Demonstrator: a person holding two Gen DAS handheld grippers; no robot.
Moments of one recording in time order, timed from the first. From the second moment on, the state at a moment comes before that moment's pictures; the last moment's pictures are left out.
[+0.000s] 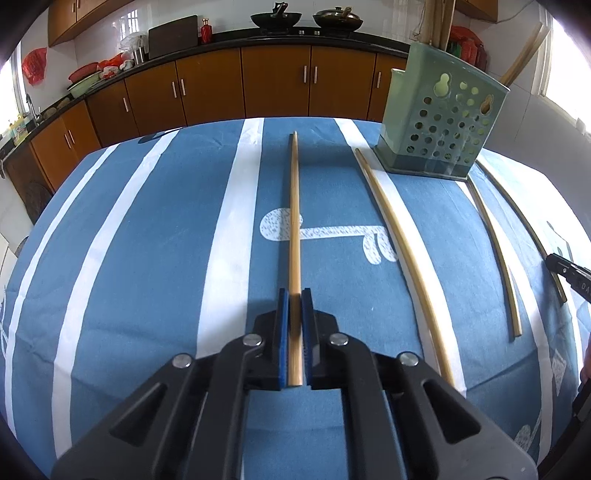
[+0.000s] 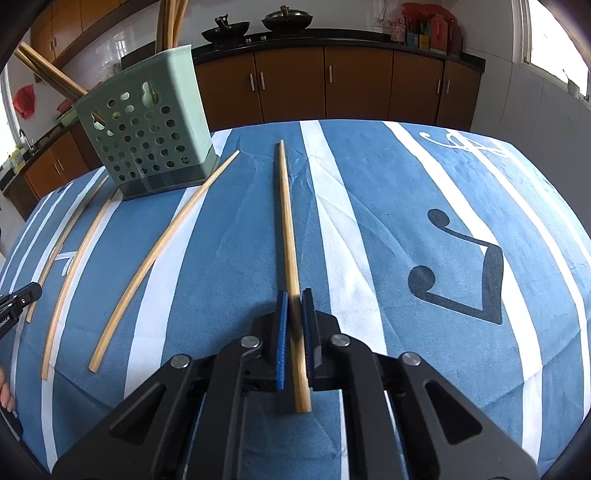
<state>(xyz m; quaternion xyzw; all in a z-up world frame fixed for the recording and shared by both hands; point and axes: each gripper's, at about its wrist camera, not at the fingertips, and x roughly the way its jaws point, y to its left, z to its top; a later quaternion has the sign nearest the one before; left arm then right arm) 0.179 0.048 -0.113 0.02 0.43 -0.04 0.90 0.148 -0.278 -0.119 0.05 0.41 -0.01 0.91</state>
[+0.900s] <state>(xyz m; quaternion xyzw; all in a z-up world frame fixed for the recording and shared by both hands) 0.152 0.062 0.004 -0.03 0.28 -0.04 0.96 0.131 -0.315 -0.070 0.07 0.35 -0.05 0.93</state>
